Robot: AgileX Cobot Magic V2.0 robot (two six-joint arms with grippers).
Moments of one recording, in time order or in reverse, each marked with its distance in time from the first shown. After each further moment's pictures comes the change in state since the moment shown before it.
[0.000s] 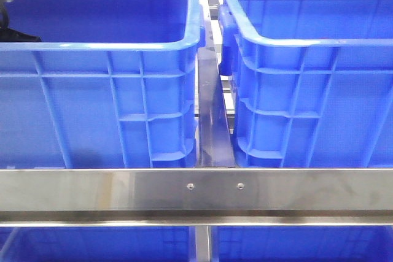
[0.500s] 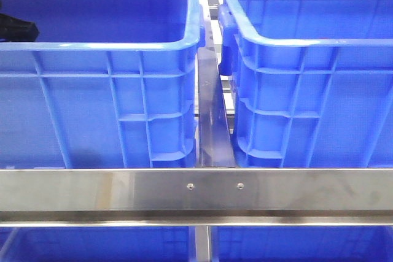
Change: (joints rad) left arm 0.000 -0.039 0.001 0.000 0.016 0.000; right arm 0.000 0.000 0.000 0.004 -0.001 0.000
